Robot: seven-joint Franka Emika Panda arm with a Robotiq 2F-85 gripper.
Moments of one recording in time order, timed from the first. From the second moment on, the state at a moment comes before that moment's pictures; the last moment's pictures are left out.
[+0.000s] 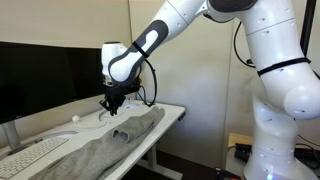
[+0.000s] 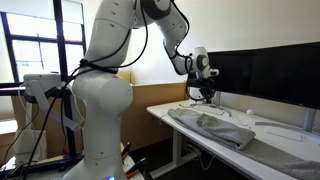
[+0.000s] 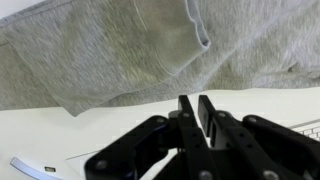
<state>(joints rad) 0.25 0.28 -0.08 -1.98 -0.22 2.51 0.54</state>
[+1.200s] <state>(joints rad) 0.25 0.31 -0.08 -2.12 -0.22 2.51 0.54</state>
